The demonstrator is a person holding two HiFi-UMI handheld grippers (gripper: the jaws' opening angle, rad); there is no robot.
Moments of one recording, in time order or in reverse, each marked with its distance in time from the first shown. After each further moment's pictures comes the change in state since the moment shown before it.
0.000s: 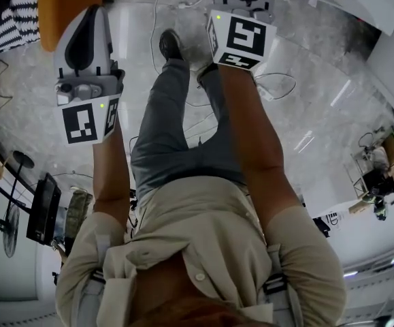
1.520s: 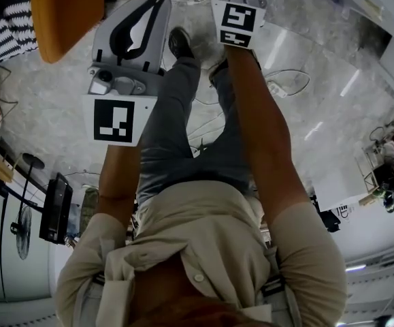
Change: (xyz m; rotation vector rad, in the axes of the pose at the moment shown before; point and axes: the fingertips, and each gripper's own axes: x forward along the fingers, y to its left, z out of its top) left arm 0.050 -0.061 -0.045 0.032 0.004 -0.298; right arm 0.062 0.011 -0.138 -0.092 0.124 -0.014
